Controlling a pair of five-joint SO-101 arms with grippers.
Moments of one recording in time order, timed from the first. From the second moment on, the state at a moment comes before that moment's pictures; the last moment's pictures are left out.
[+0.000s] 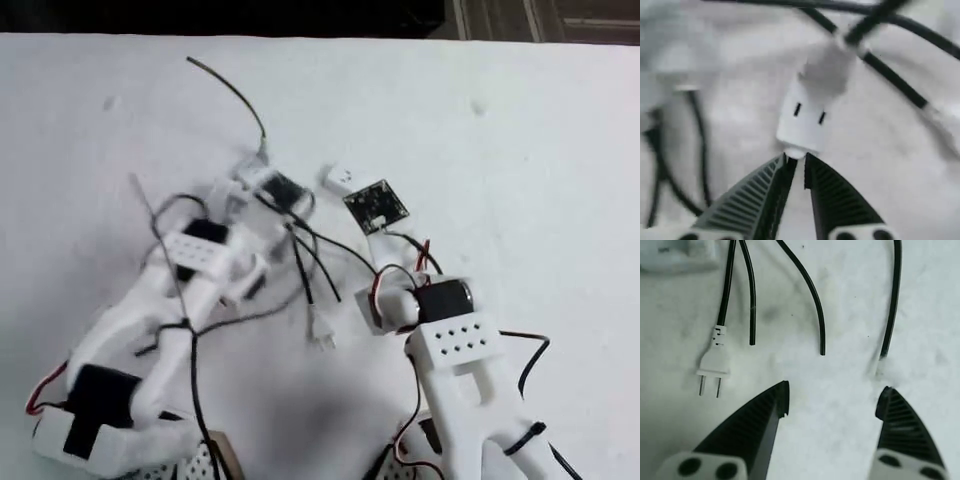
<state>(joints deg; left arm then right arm) 11.0 -8.0 43.3 55.7 -18.9 -17.9 -44.2 55.6 65.8 14.5</state>
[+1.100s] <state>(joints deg) -12.7 -22.0 26.7 76.9 -21.9 -32.4 -41.7 55.3 67.6 9.6</state>
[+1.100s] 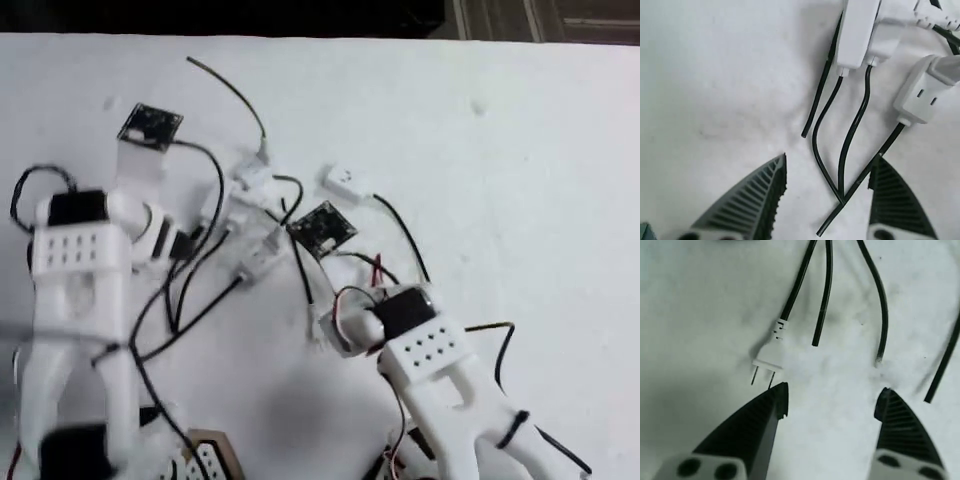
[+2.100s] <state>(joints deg) -12.9 -73.5 80.4 60.3 -18.4 -37.8 -4.2 38.3 64.2 6.4</state>
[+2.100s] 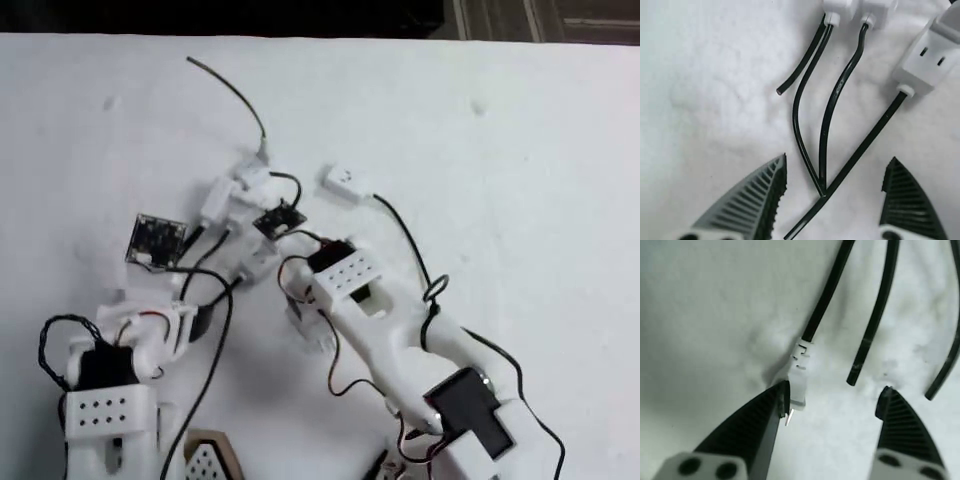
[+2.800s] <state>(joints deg) -12.9 -79.1 81.9 61.8 -18.4 -45.0 7.0 31.6 66.9 -0.7</state>
